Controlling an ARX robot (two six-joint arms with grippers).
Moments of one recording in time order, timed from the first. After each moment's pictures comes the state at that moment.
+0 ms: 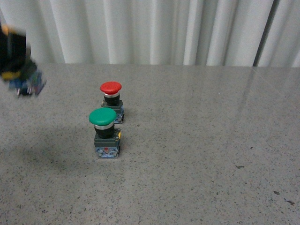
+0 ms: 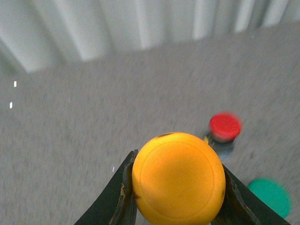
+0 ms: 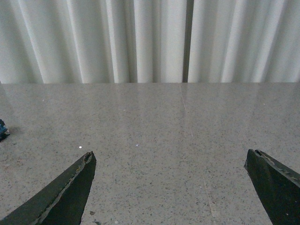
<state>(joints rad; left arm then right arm) -0.27 1.21 0.74 0.11 -0.14 0.09 0.00 0.00 0.01 0.00 0.00 0.01</state>
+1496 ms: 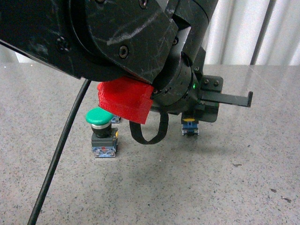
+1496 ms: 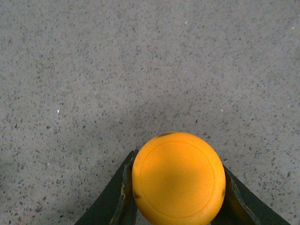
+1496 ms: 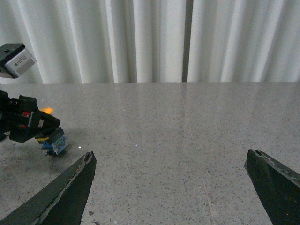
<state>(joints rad) -0.68 1.95 1.23 0.09 -0.18 -0.18 0.00 0.00 0.01 0.00 0.00 0.01</state>
